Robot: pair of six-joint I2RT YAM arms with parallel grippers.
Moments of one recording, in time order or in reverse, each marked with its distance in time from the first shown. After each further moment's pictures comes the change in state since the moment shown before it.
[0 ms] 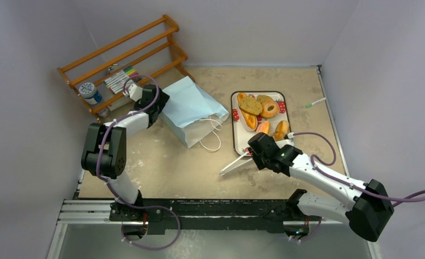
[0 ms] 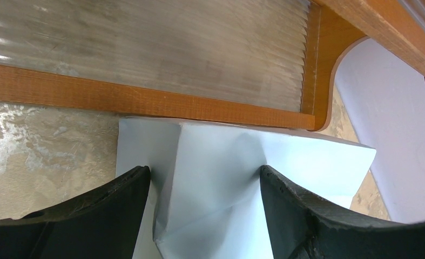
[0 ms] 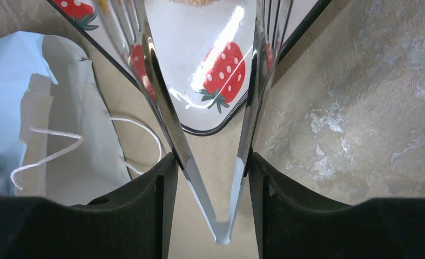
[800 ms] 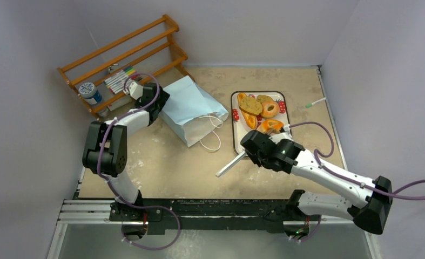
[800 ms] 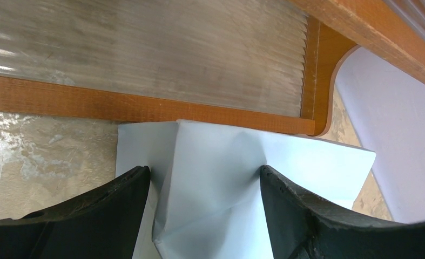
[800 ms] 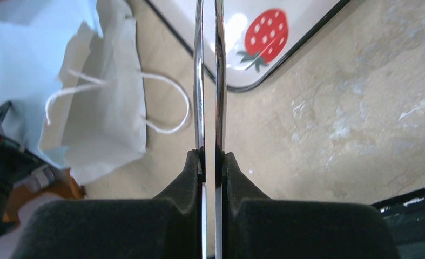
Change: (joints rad) left arm 0.000 0.024 0.039 -0.021 -0.011 0.012; right arm 0.202 0.040 0.276 -0.262 0.100 0.031
